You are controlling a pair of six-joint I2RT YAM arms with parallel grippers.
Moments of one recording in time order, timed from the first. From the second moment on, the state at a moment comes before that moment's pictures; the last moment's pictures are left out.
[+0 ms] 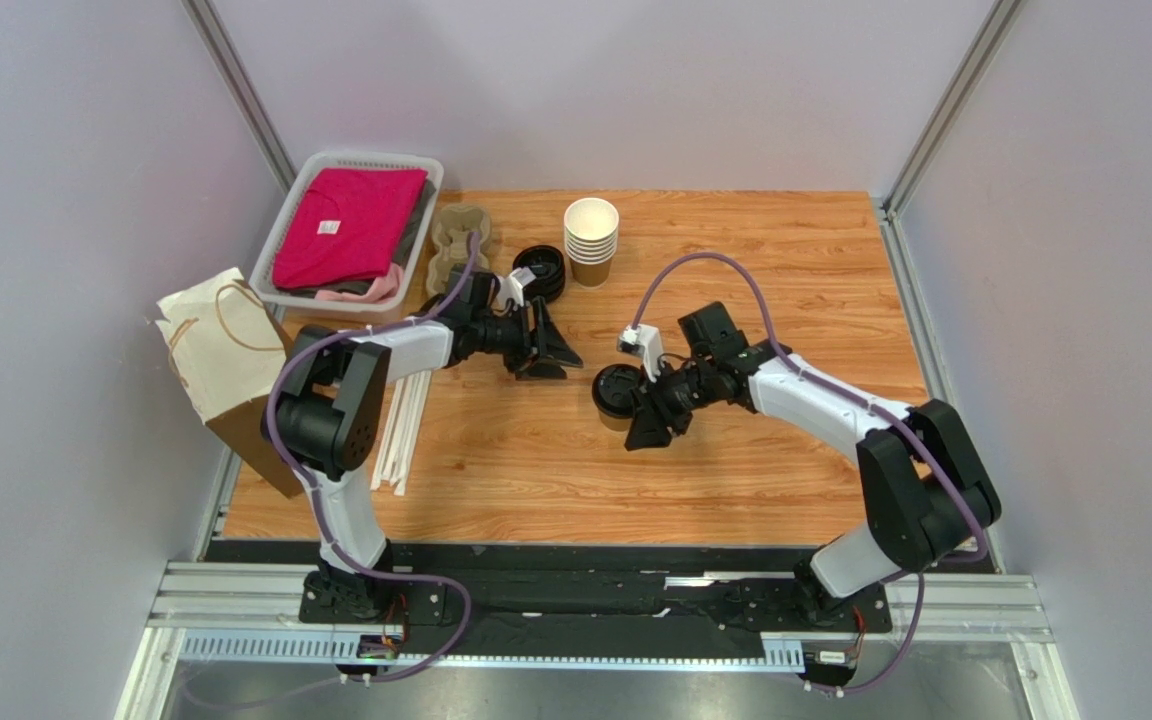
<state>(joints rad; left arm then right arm) -0.35 1.87 1.05 0.02 0.83 -0.72 0.50 1.51 0.90 -0.43 -0.74 -0.25</state>
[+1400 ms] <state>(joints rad) -0.47 1.80 1.10 0.05 0.90 -0.70 0.37 1.79 1.26 -0.33 -1.02 0.43</state>
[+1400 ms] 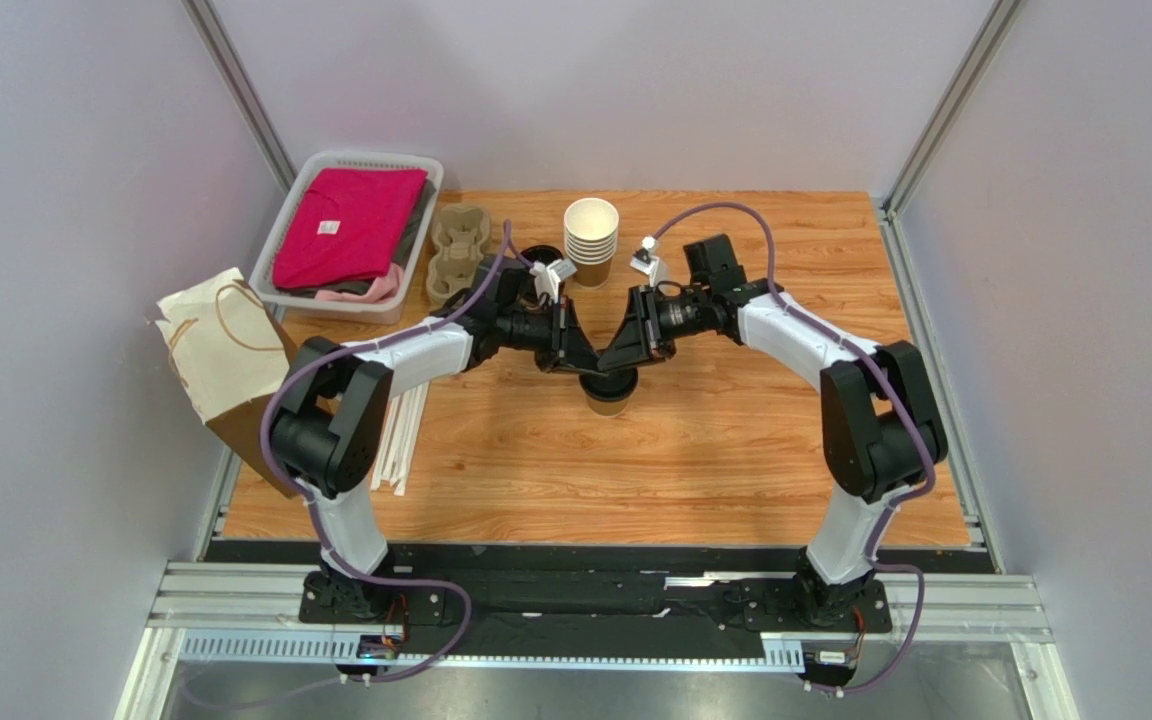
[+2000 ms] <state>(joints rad) -0.44 1.87 1.11 0.03 0.95 -0.70 0.30 2.00 1.25 -0.21 -1.21 0.60</state>
